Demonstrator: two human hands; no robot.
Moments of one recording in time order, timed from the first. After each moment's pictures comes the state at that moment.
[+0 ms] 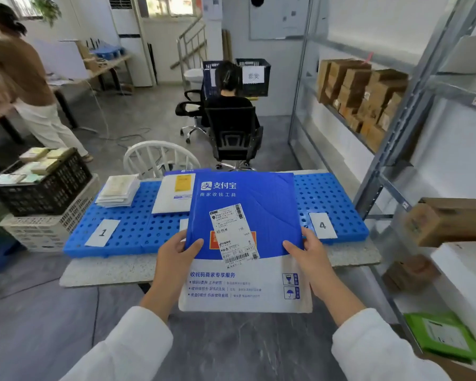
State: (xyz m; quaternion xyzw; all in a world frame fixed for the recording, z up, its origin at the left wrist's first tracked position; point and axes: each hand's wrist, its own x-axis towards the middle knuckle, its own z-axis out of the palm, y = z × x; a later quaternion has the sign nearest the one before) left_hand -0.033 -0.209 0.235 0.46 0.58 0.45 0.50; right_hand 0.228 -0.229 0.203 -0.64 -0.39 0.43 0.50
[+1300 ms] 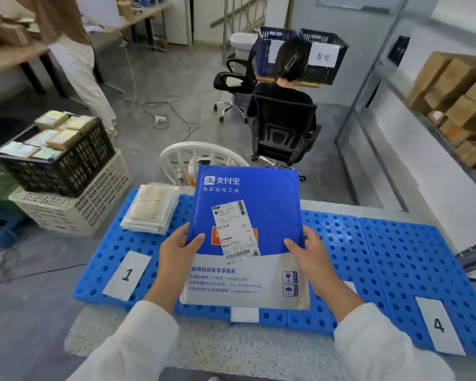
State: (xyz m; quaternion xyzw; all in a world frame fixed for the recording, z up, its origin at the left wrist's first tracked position) left_hand -0.202 0.118 0.190 0.34 0.61 0.49 0.52; right_hand 0.054 0.137 0.164 -0.68 -0.44 0.44 0.39
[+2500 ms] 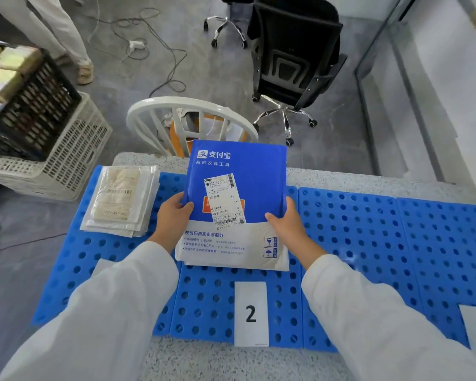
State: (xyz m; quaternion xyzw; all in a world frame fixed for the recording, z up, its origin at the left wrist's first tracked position) left_hand -0.221 0.329 0.061 0.39 0.72 0.31 0.49; right_hand 0.022 0.322 0.040 -0.74 -0.41 0.46 0.25
